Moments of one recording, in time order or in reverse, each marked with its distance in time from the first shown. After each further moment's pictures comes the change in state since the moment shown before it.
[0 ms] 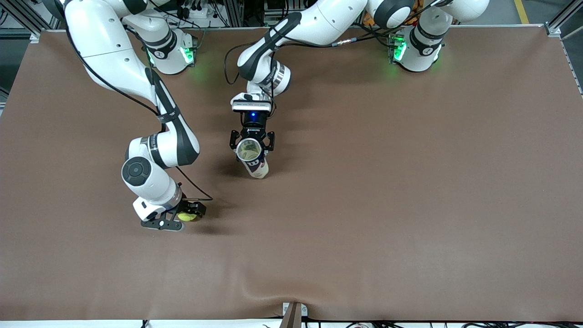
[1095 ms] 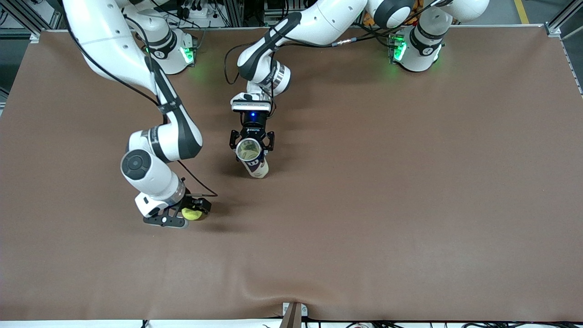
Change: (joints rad) left arm 0.000 0.000 0.000 0.000 0.000 0.004 0.006; right arm 0.032 -0.025 0.005 0.000 0.040 -0.015 0.028
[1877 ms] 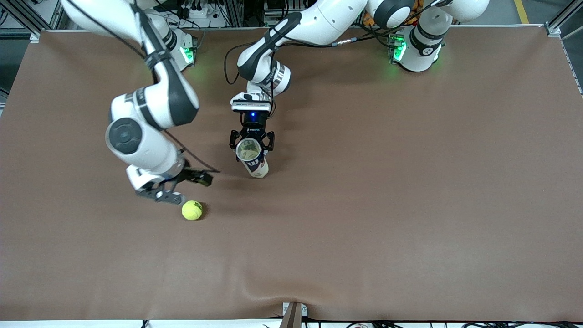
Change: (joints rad) left arm 0.000 0.000 -0.001 0.000 0.000 0.003 0.001; right arm 0.027 -0.232 -0.001 0.008 0.000 -0.361 0.110
